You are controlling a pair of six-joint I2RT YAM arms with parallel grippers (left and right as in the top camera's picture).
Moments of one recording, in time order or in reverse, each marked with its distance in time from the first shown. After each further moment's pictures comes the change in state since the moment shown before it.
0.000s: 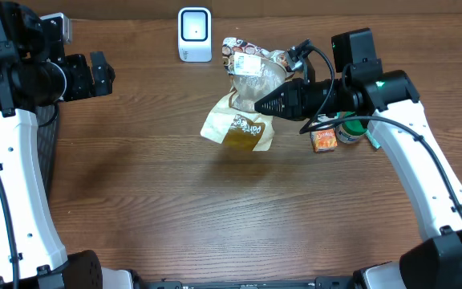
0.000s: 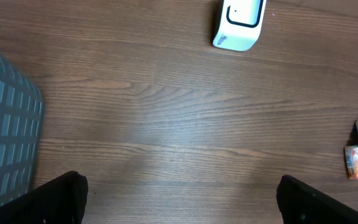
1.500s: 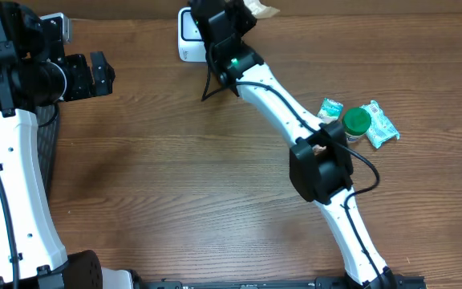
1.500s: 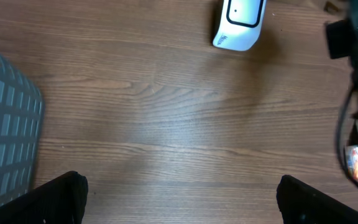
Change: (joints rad) left arm 0.000 0.000 0.000 0.000 0.000 0.000; right arm 0.347 0.924 0.832 0.710 1.814 -0.941
